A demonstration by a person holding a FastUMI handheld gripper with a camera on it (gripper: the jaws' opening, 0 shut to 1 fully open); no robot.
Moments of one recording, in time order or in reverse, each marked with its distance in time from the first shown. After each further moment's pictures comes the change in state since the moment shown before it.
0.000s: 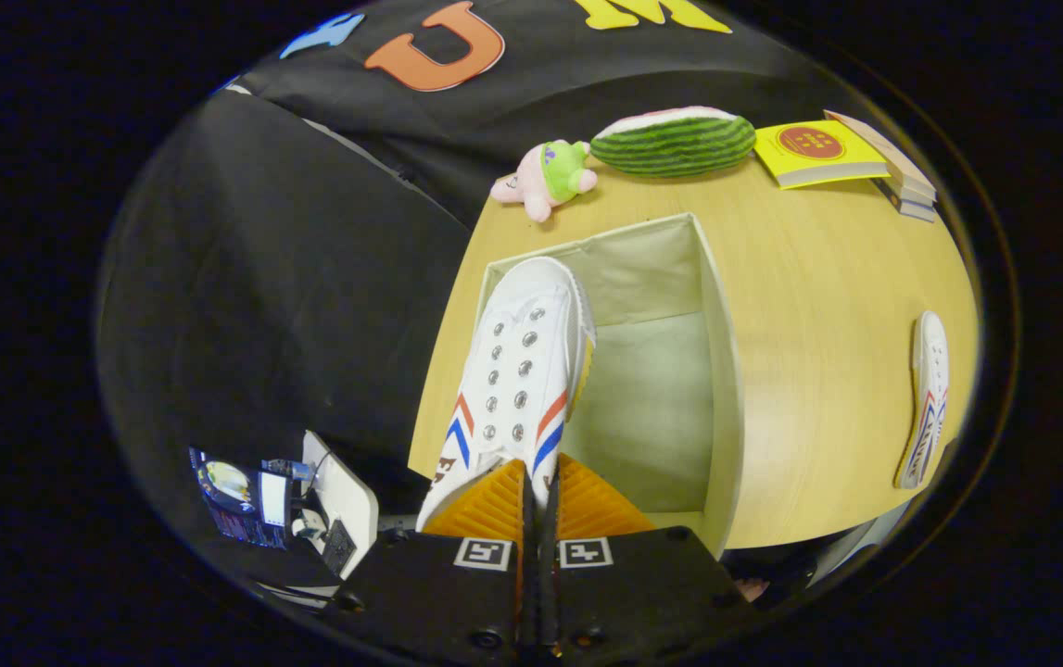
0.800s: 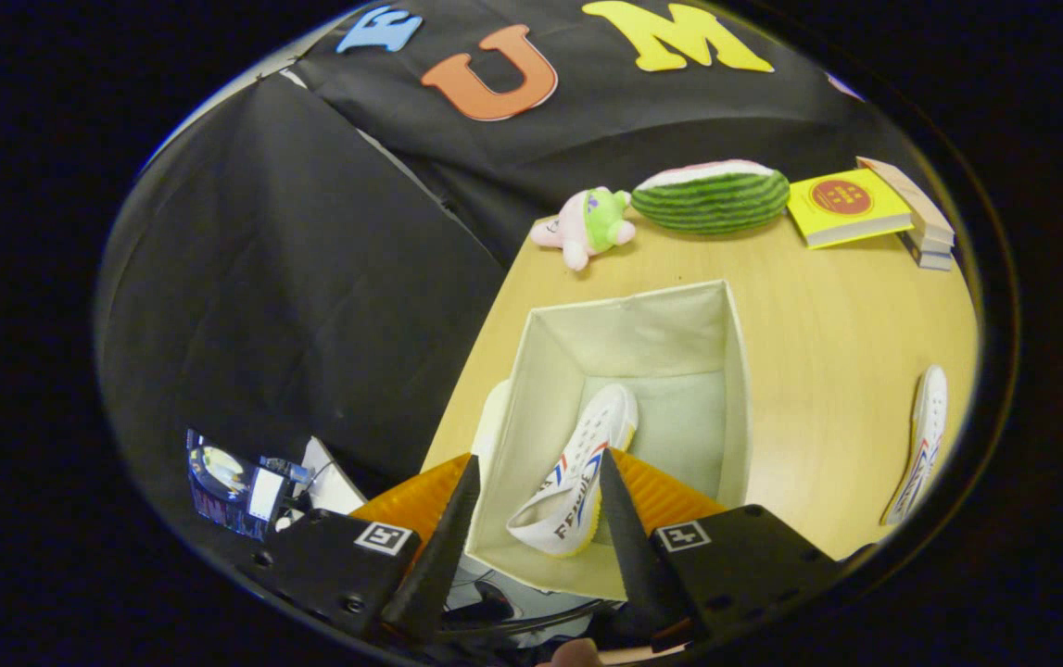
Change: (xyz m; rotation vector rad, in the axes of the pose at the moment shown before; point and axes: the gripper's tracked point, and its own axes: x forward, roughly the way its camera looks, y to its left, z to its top) arm -0.034 0.018 0.023 -0.164 -0.189 0.079
